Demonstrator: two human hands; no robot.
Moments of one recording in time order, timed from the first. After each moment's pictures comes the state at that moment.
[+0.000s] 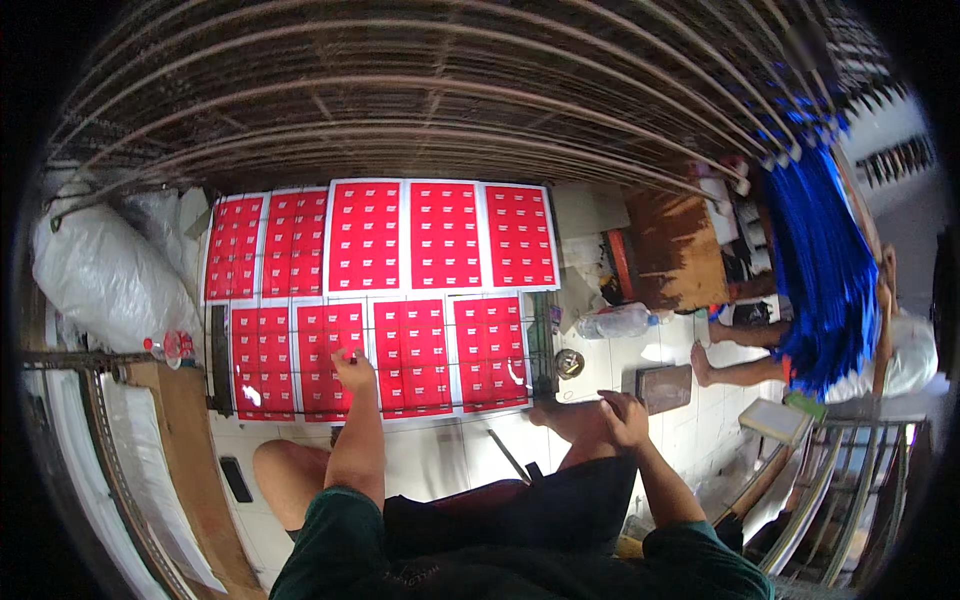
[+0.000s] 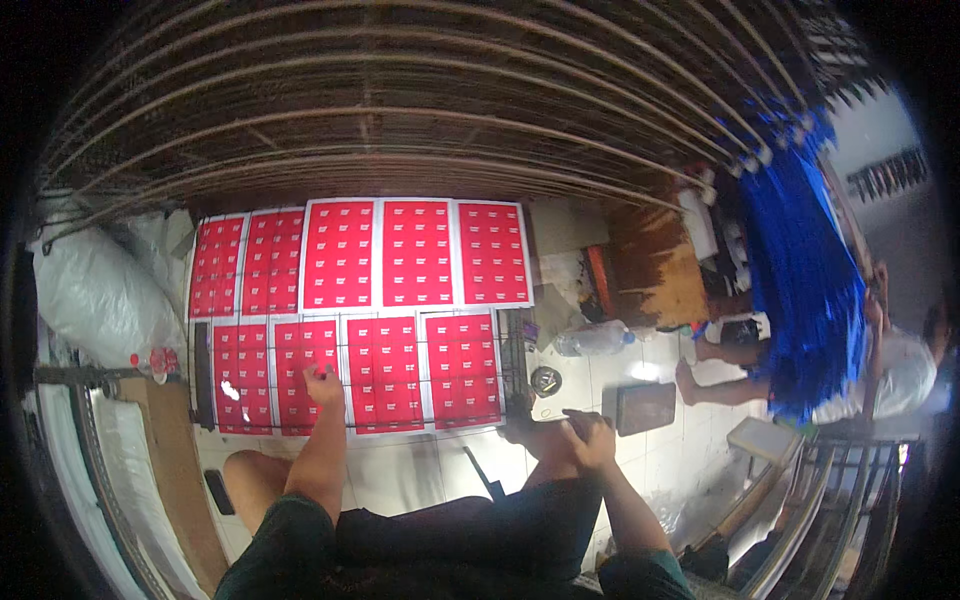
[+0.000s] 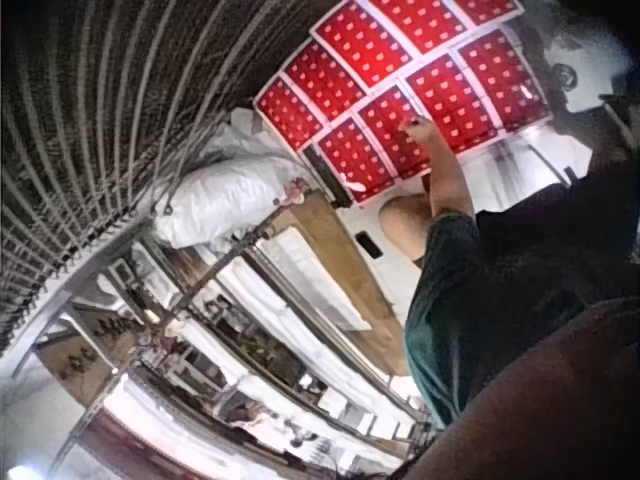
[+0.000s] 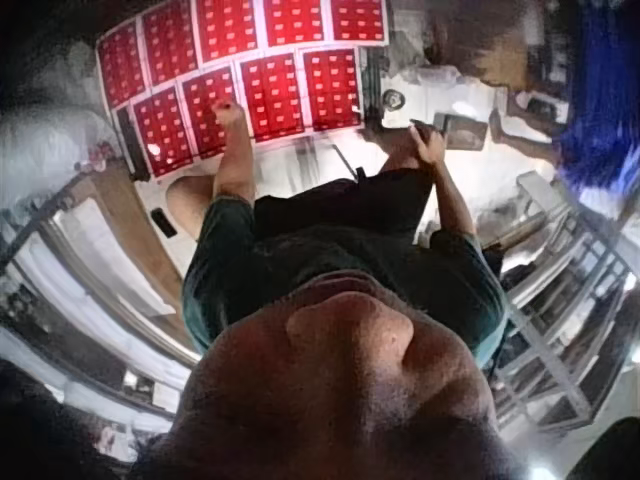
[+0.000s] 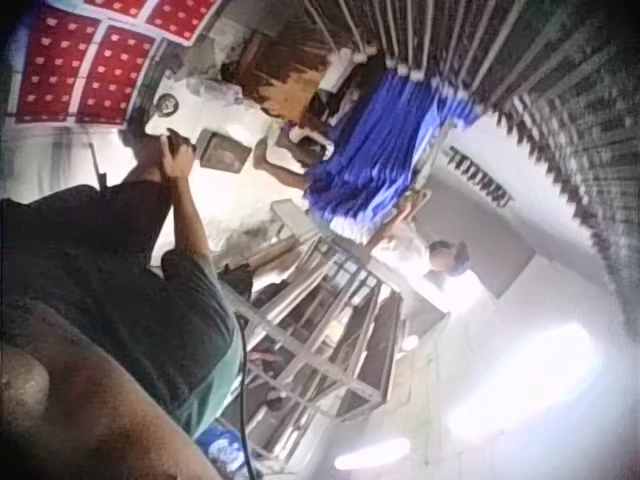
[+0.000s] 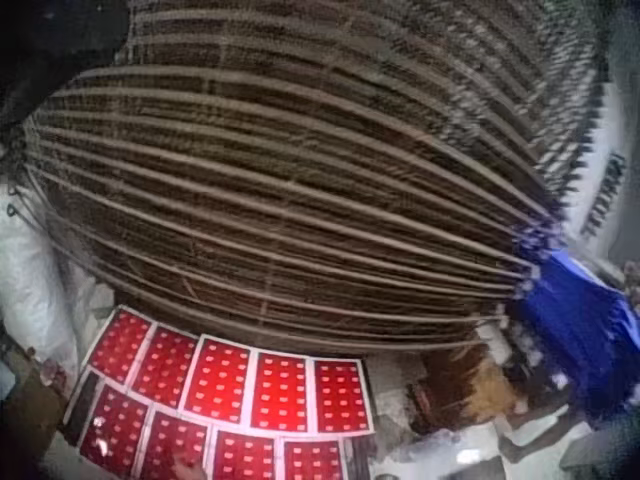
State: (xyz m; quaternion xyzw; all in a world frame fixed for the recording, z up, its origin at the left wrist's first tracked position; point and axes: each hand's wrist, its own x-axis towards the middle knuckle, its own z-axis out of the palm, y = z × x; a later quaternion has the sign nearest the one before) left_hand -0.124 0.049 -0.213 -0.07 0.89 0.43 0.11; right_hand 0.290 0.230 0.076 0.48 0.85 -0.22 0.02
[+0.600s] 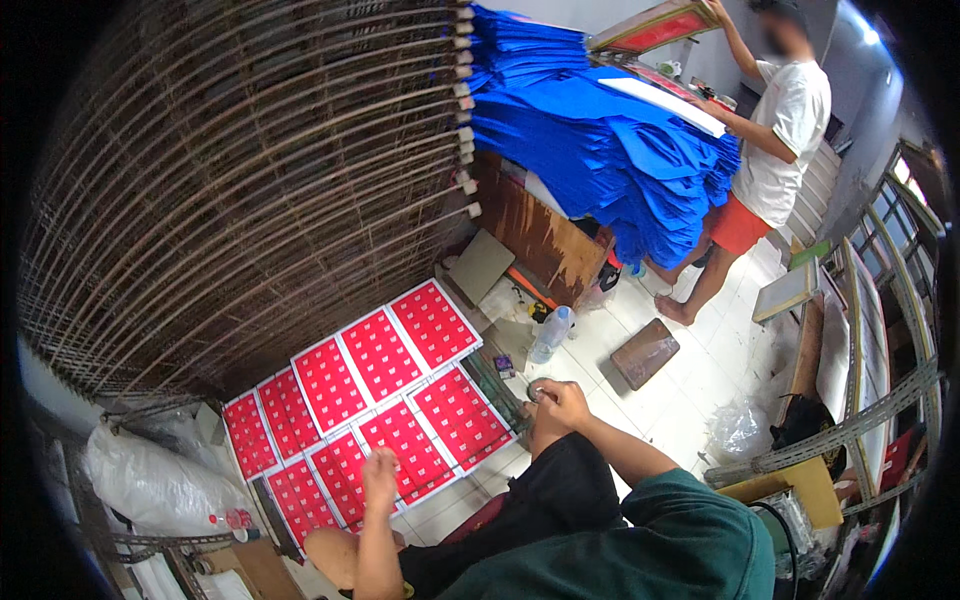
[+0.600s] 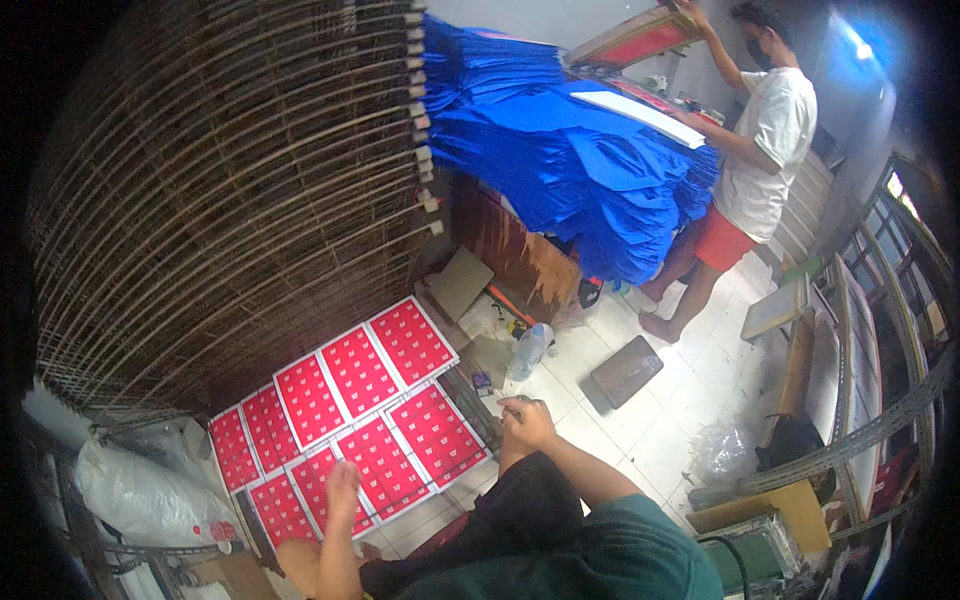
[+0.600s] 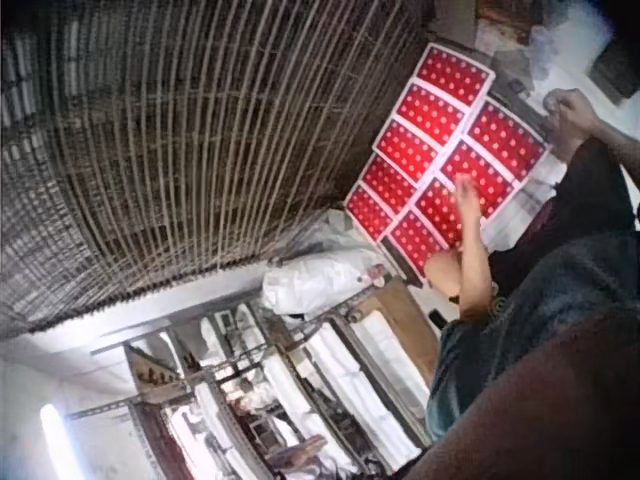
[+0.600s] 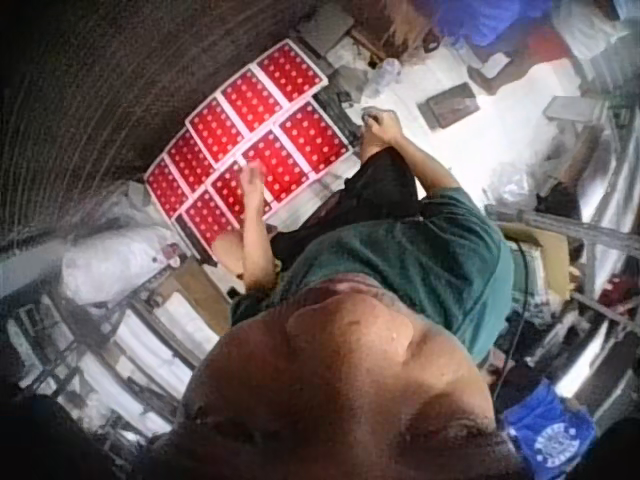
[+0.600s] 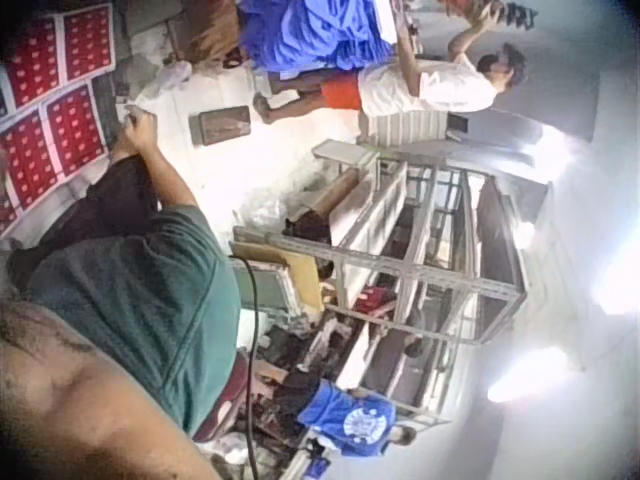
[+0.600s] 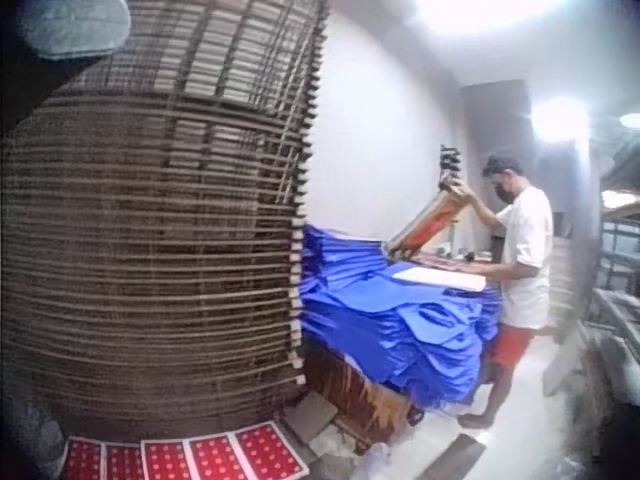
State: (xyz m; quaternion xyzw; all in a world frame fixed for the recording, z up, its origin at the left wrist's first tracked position) left_hand -0.017 0.034 0.068 0.28 0.66 0.54 0.43; right_hand 0.336 0.208 0.080 0.53 0.77 -0.29 -0.21
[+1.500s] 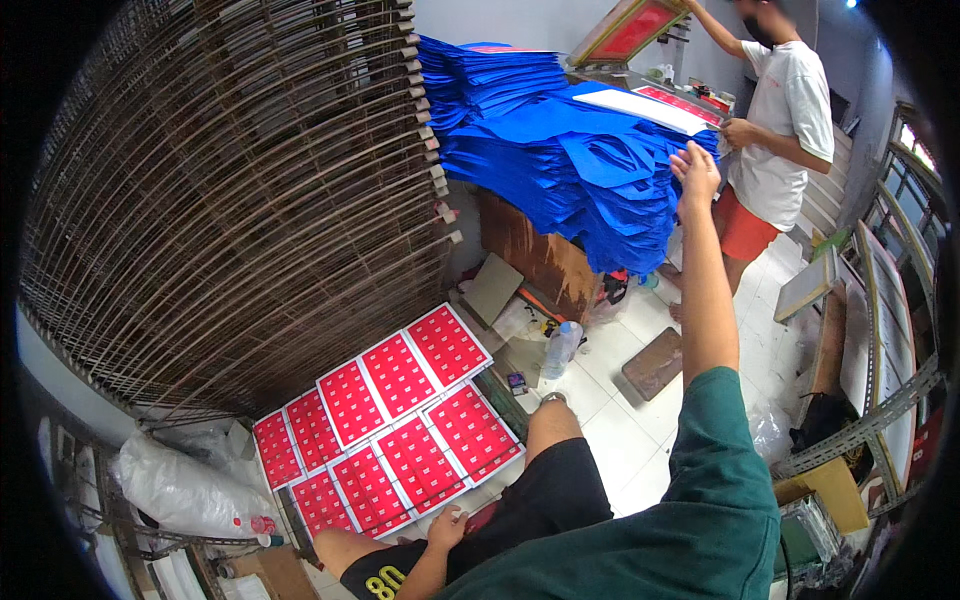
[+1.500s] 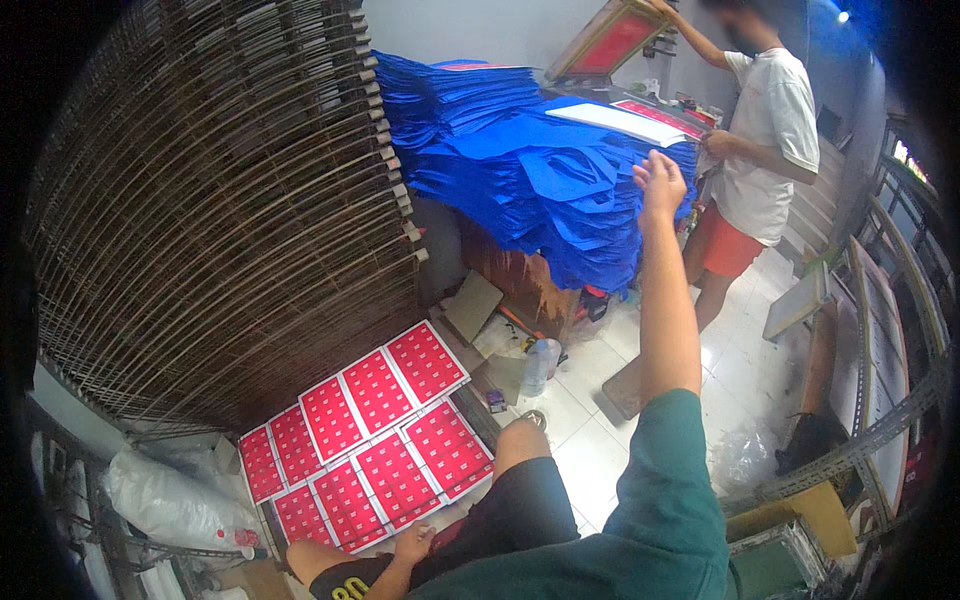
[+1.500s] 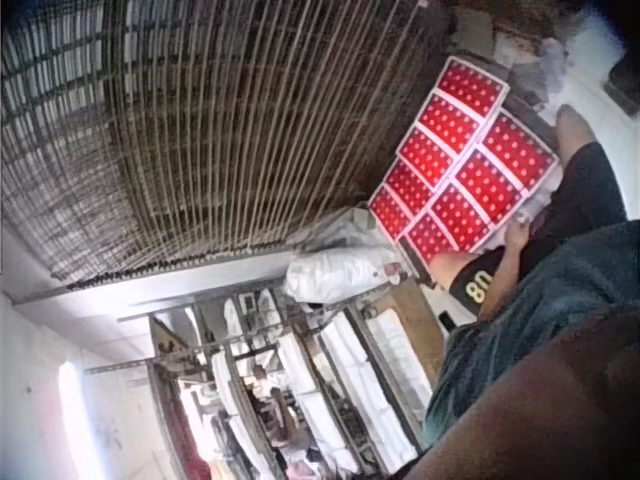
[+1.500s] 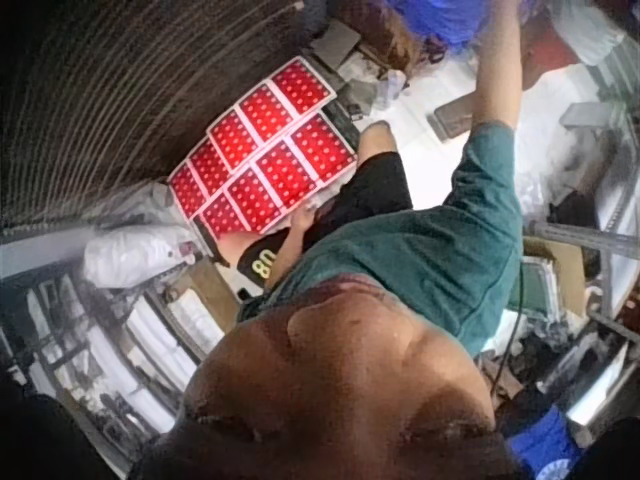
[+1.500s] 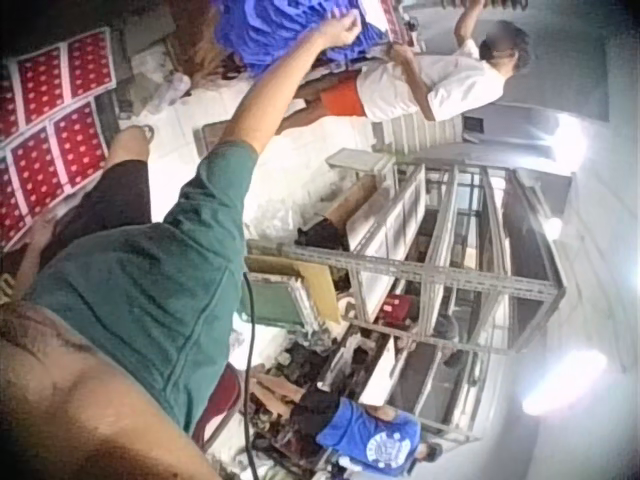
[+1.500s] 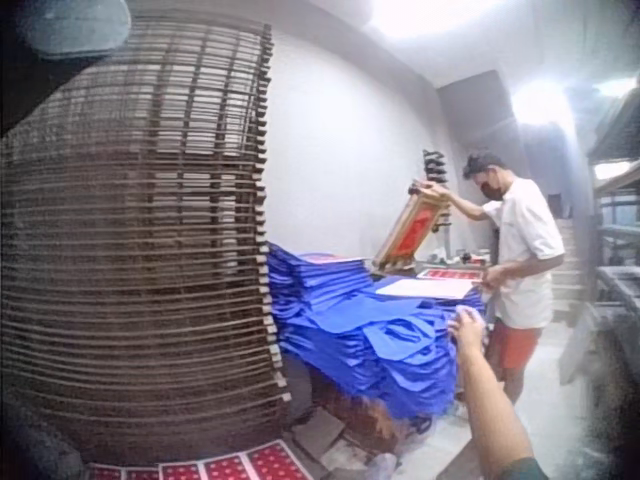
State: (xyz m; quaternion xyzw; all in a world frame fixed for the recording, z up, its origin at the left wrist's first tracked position) left_hand 0.094 -0.056 0.000 0.47 0.78 0.17 0.38; right_hand 0.493 0.434 0.422 0.33 0.37 -0.30 -0.81
